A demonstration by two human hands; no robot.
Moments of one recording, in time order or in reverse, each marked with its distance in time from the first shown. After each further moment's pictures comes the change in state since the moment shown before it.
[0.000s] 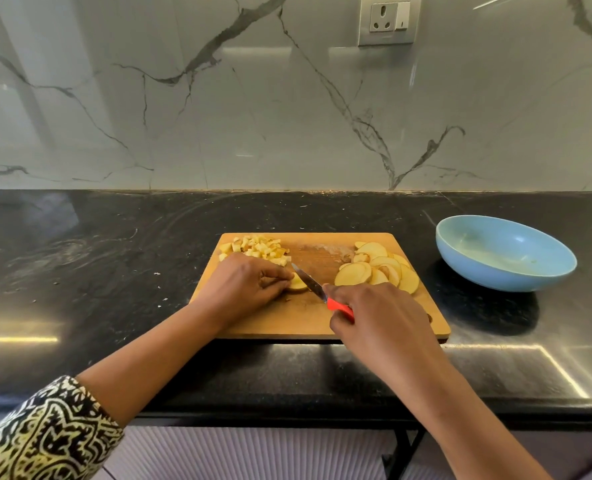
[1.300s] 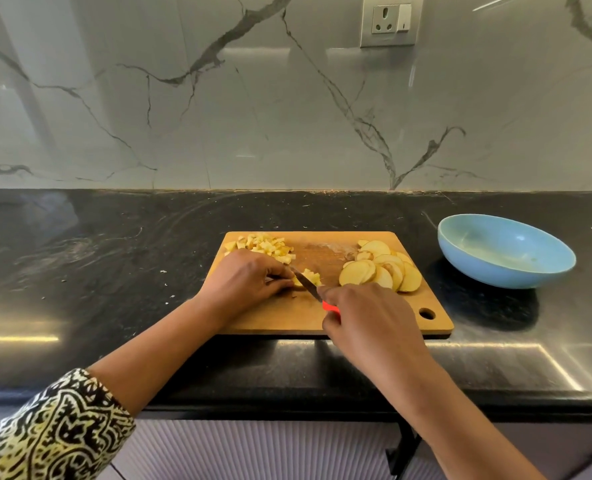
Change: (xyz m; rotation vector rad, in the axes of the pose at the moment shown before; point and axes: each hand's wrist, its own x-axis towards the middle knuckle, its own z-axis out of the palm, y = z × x) left_hand 0.000 -0.005 -0.005 0.044 0.019 0.109; right_hand 0.002 -0.016 0.009 -0.104 0.000 -0.022
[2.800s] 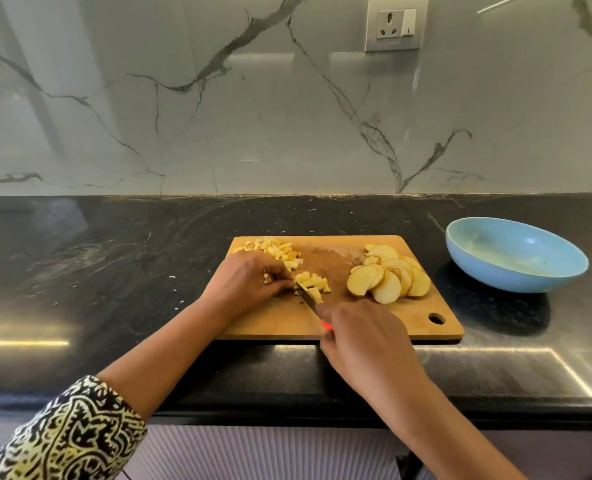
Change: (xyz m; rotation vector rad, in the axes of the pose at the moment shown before) left_hand 0.000 -0.012 -0.003 -0.019 0.009 -0.076; right_hand -0.004 -0.008 0.015 -0.003 -0.067 -0.038
